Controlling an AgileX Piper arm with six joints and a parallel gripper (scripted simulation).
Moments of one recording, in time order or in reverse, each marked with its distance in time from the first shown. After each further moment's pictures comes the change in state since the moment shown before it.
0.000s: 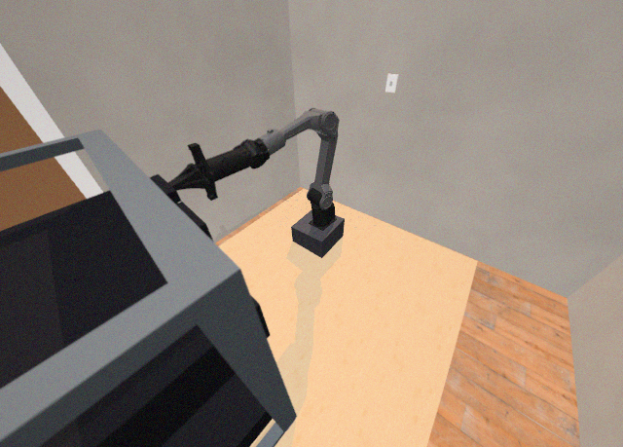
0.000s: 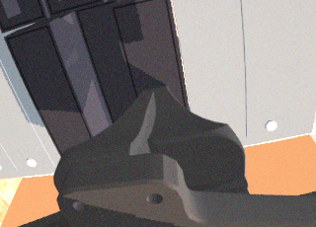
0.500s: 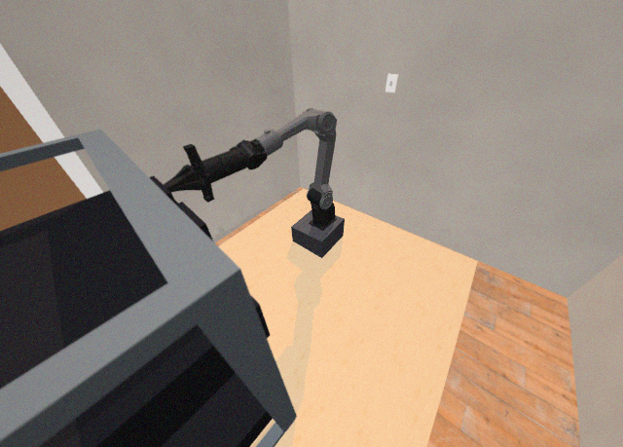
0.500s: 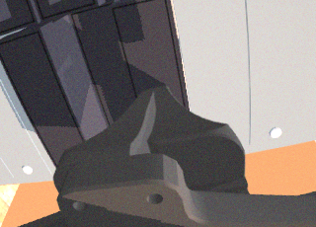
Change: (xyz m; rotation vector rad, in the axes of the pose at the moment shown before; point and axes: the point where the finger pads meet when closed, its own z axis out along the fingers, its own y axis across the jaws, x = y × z) arm 0.000 0.000 0.010 -0.003 0.001 0.000
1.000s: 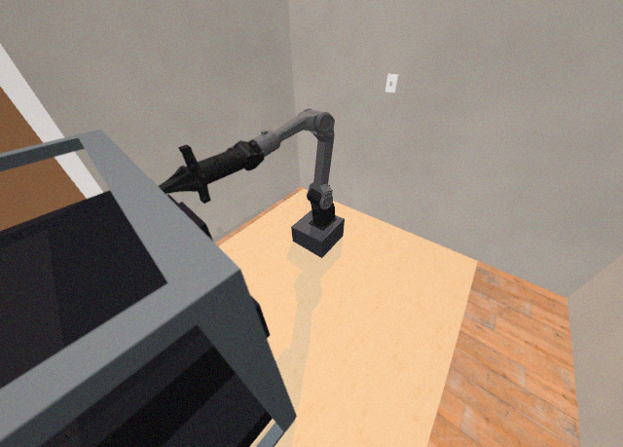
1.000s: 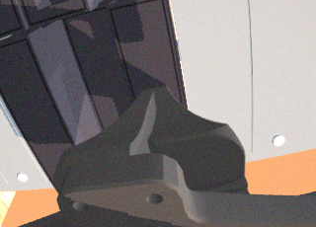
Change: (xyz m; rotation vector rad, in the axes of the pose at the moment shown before) arm 0.000 -0.001 0.010 0.000 0.000 0.000
